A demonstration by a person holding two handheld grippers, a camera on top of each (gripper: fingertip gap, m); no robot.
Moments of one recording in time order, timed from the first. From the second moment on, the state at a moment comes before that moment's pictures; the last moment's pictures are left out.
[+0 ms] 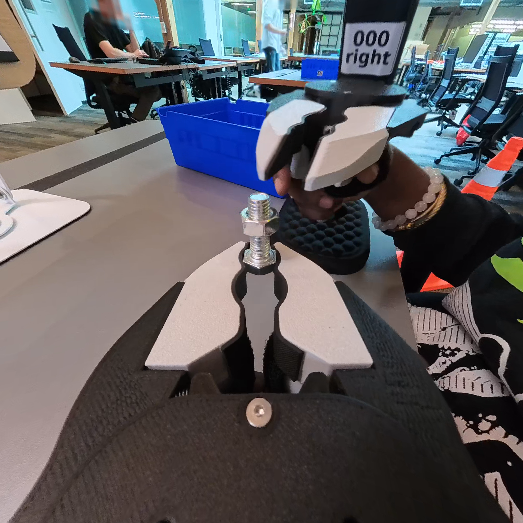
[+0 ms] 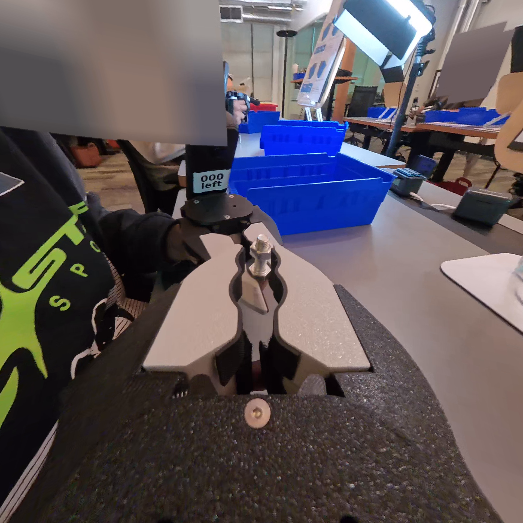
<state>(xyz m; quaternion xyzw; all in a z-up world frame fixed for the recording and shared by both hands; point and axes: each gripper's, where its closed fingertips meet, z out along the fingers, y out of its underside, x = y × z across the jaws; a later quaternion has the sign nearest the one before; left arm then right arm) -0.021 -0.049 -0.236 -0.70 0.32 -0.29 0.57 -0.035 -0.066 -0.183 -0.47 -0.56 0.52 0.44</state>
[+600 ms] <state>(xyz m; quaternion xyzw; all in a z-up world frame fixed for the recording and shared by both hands) -0.026 -0.045 -0.233 -0.70 0.30 -0.29 0.58 -0.024 -0.031 -0.175 -0.54 -0.55 0.44 0.46</state>
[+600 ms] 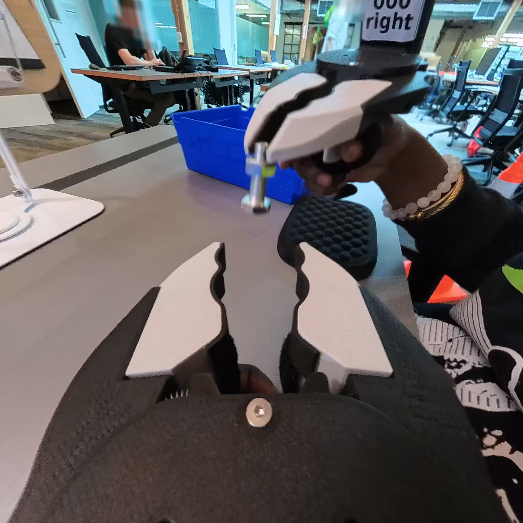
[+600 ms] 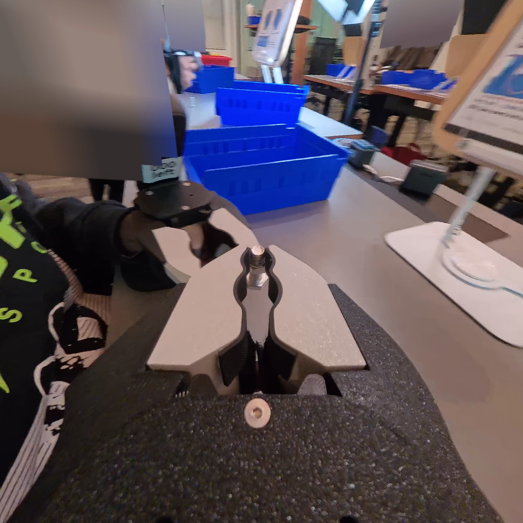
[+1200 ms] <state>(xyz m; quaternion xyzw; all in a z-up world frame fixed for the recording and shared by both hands) -0.030 -0.044 -0.227 -0.69 0.29 -0.29 0.60 0.210 0.281 -0.227 -0.80 -0.24 0.14 0.53</state>
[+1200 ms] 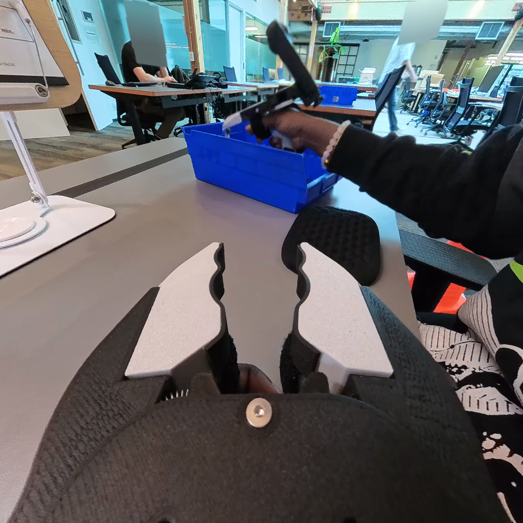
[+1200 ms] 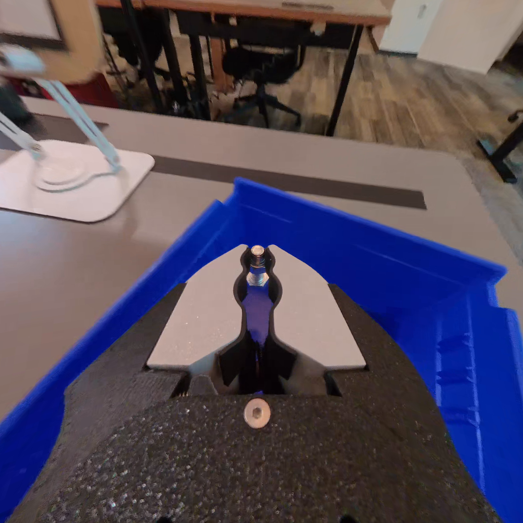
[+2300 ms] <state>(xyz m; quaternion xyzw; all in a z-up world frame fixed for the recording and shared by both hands) -0.034 -0.044 -0.224 -0.69 0.27 -0.29 0.61 0.169 0.199 -0.129 -0.72 -0.20 0.20 0.64</state>
